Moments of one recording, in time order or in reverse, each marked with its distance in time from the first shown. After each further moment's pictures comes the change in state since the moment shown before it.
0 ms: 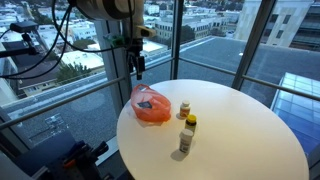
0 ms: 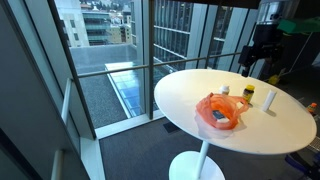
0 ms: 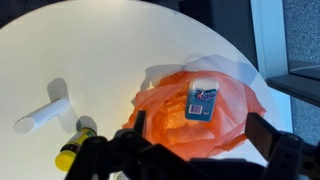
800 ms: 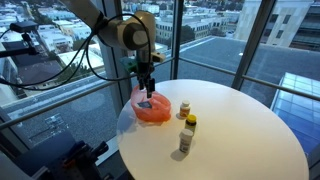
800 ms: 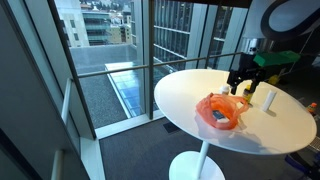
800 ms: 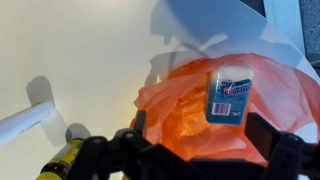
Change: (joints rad) arm 0.005 0.222 -0.057 0.006 -0.037 0.196 0.023
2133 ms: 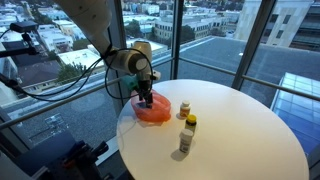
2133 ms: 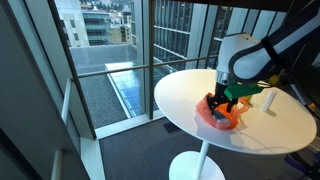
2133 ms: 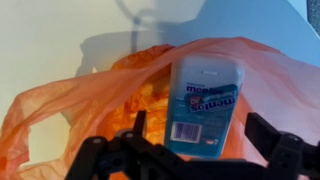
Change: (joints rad) arm 0.151 0.315 -0.059 0.106 0.000 0.222 0.049
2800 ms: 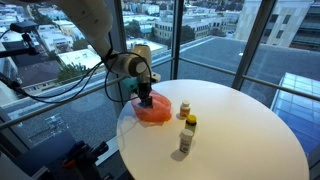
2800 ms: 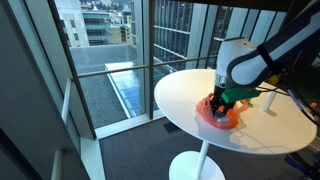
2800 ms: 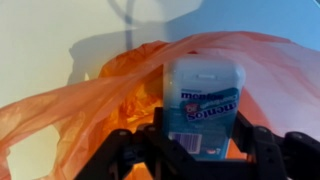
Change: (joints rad) arm 0.037 0.035 -0.036 0.005 0.000 0.044 0.042
